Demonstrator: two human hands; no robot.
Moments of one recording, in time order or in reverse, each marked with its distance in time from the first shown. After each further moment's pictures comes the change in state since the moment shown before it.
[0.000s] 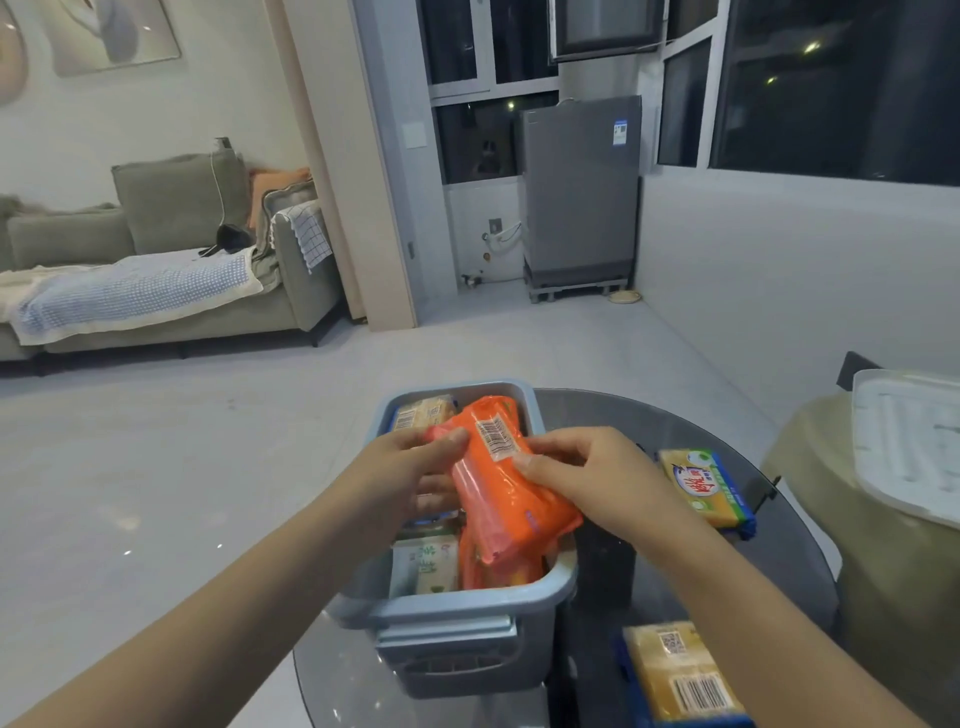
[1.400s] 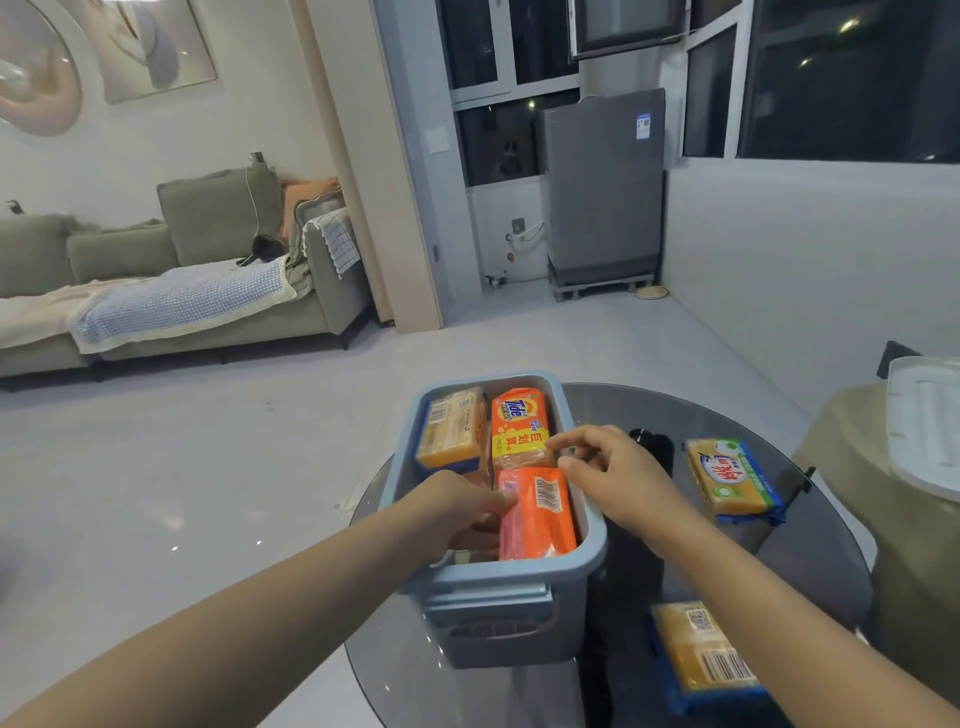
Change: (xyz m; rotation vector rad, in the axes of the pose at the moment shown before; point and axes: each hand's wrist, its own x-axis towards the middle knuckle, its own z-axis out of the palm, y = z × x) left_hand -0.006 -0.019 0.019 0.406 0.080 -0.414; right_hand 0.011 0.032 0.017 -0.031 0.083 -0.059
